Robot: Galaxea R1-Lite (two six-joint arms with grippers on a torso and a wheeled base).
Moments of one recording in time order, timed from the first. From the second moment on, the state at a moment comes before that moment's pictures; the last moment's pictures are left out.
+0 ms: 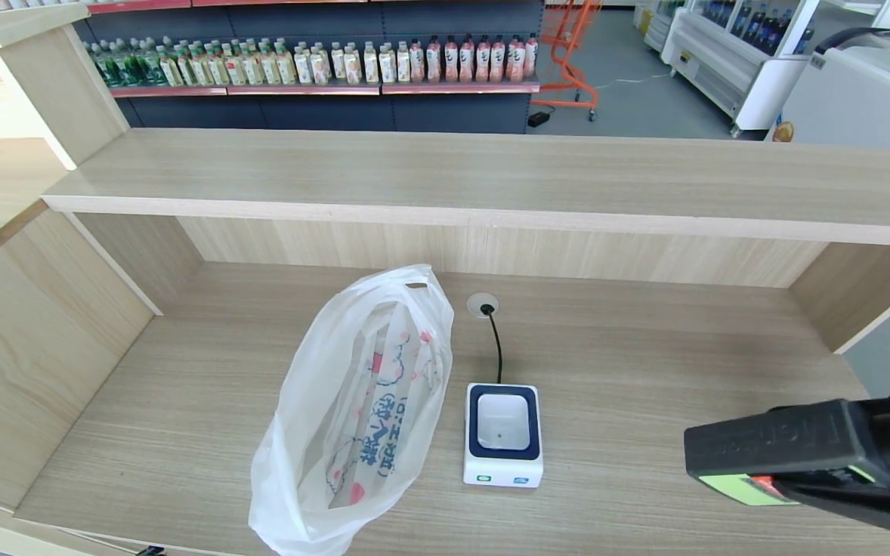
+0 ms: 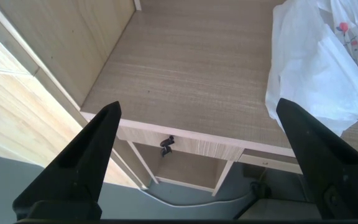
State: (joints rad) left arm 0.00 0.00 0.00 0.05 0.13 0.01; right arm 0.09 1.08 -0.58 -0.04 0.97 -0.77
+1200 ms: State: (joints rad) left arm 0.00 0.00 0.00 0.05 0.13 0.01; right arm 0.56 1.65 -0.70 -0.39 0.25 0.60
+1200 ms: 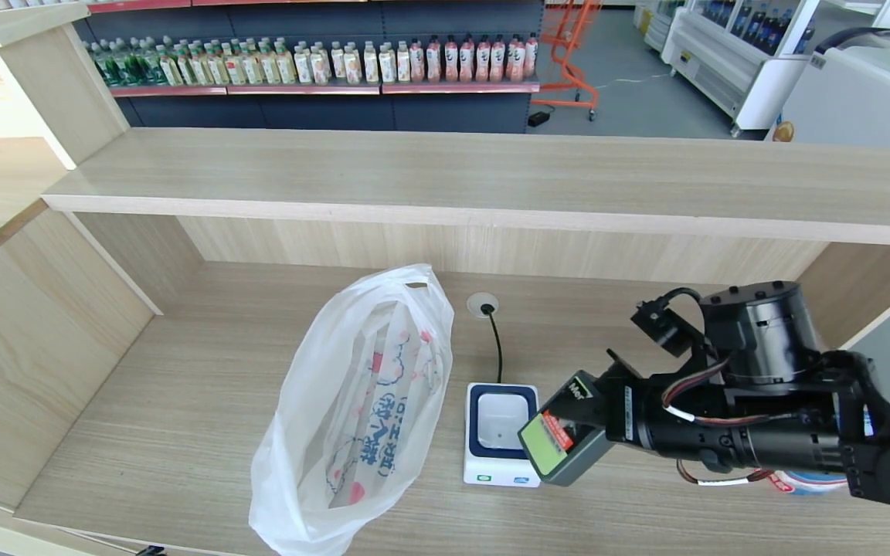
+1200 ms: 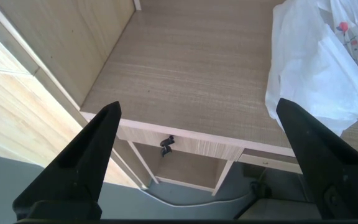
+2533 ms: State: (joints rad) left arm 0.00 0.00 0.00 0.05 0.13 0.01; right arm 0.65 1.81 -0.80 -0.53 0.12 0.45
